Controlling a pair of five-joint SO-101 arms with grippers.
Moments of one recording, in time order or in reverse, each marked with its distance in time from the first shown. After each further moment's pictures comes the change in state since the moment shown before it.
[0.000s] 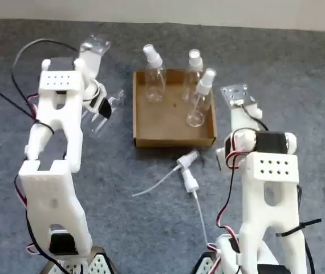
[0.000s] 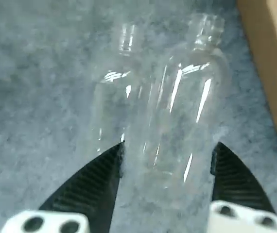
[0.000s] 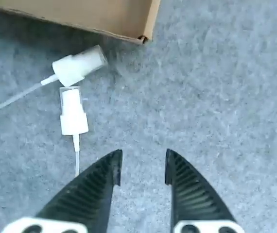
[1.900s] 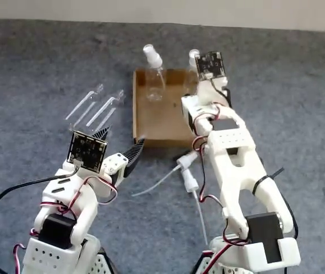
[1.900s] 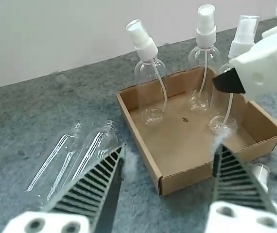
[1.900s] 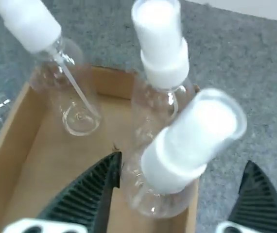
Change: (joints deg) left arm 19.3 -122.2 102.6 -38.8 18.5; right arm -12.0 25.1 0.3 -62.2 -13.6
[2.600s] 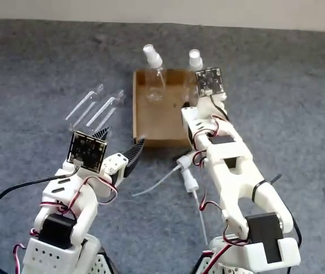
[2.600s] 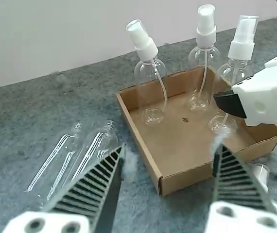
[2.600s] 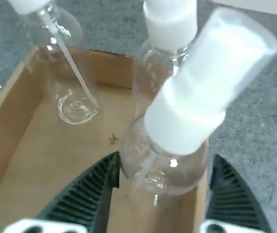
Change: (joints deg) left arm 0.0 0.0 0.0 0.0 0.0; right arm 0.1 0.0 14.0 -17.1 0.0
